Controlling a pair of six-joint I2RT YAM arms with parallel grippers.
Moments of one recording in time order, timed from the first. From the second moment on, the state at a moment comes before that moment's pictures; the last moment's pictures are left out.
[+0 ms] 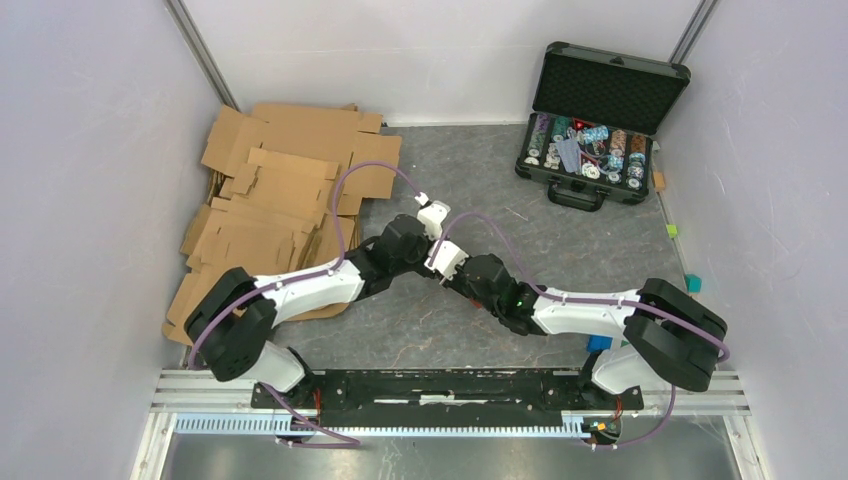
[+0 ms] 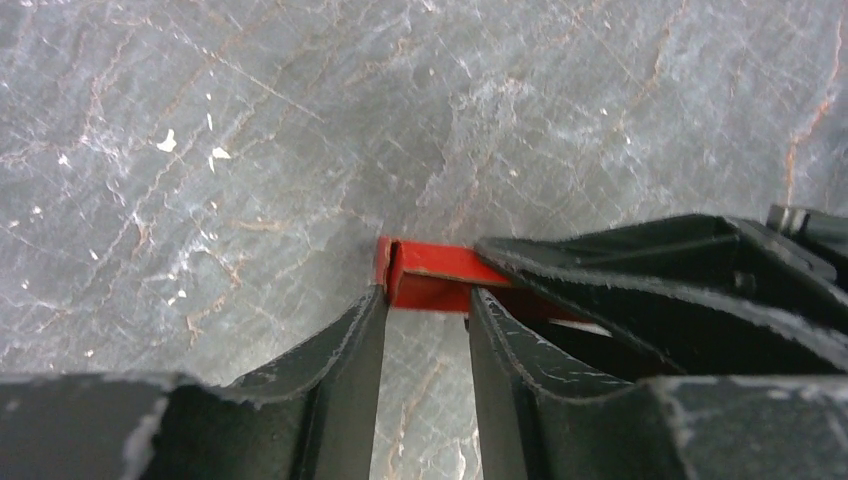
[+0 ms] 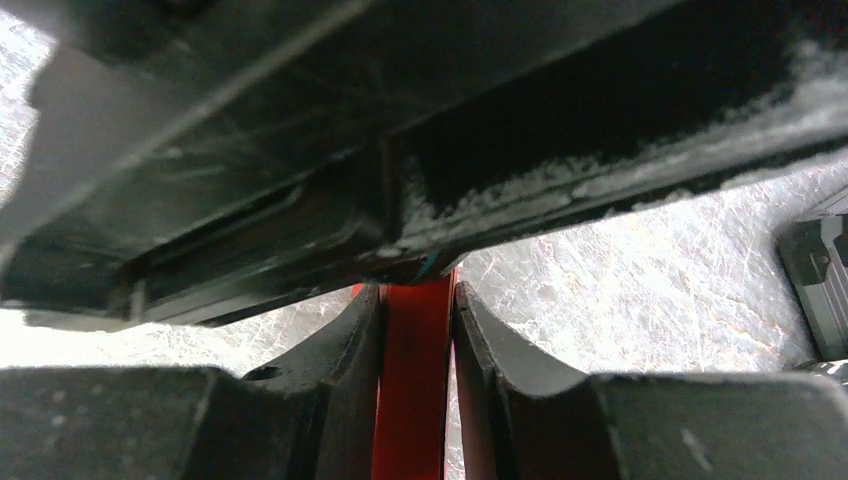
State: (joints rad) left arm -0.82 1.50 0.80 0.13 0.01 -0.22; right arm 0.98 1.42 0.56 0.39 0.31 -0.30
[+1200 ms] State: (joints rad) left arm -0.52 1.44 0.72 0.15 0.31 -0.79; right arm 0.95 1.42 0.53 0.46 0.25 -0.29
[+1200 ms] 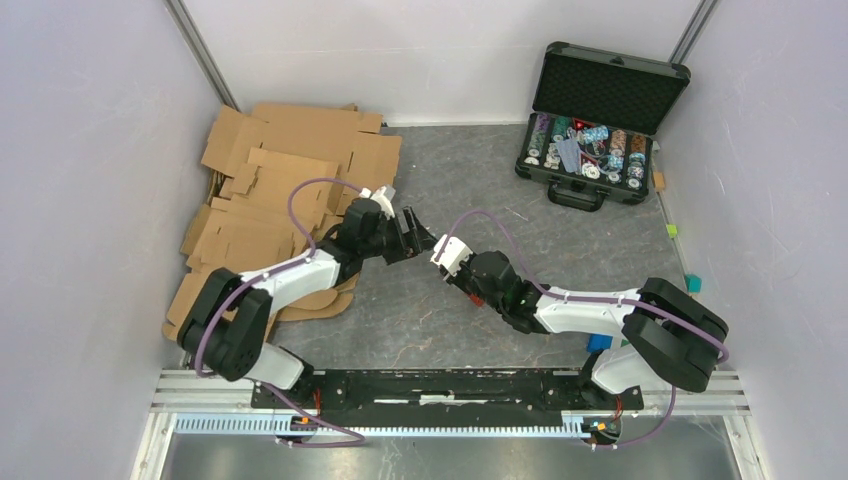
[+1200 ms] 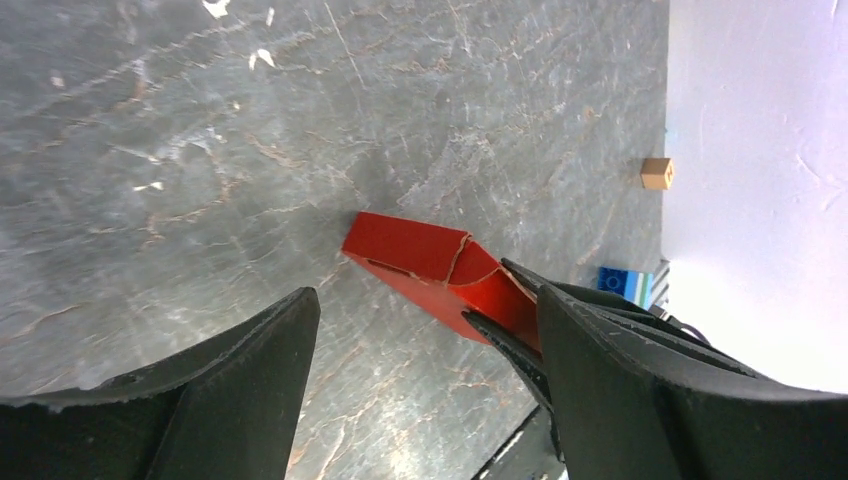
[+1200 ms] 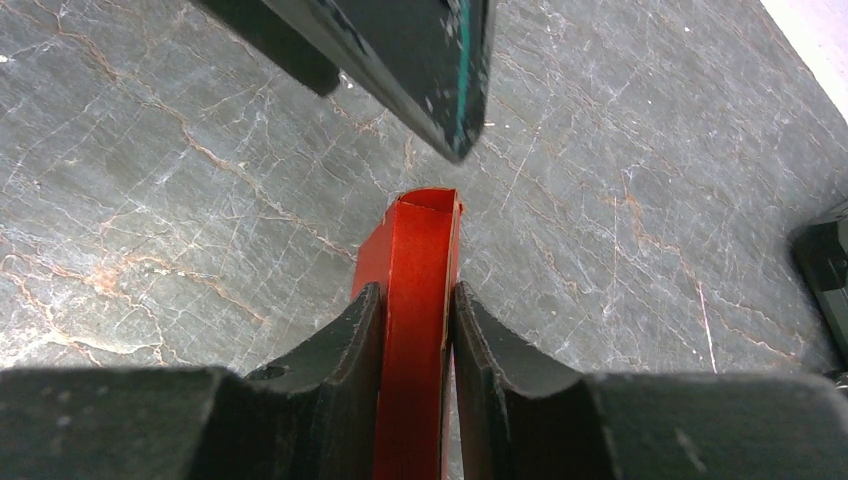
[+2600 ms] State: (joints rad) left arm -0.55 1.70 0.71 0.54 0.41 -0.95; right arm 0.92 1.42 0.53 0.46 0.22 -0.28
